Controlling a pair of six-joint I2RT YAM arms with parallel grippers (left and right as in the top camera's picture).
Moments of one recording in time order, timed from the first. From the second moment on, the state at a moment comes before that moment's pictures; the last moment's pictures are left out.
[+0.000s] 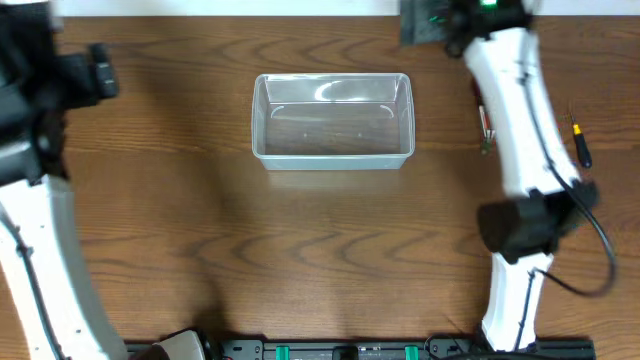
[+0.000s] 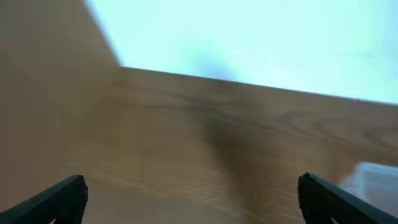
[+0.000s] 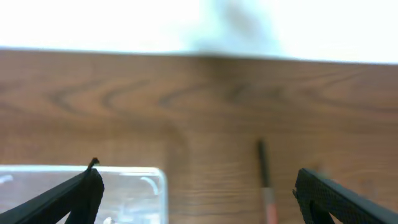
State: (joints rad) left arm 0.40 1.41 1.66 -0.79 0.10 0.14; right arm 0.22 2.14 2.46 -1.15 0.22 0.15
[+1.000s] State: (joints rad) left arm 0.47 1.69 1.66 -0.89 0.26 0.14; right arm -0.05 2.04 2.33 -1.55 0.18 0.15
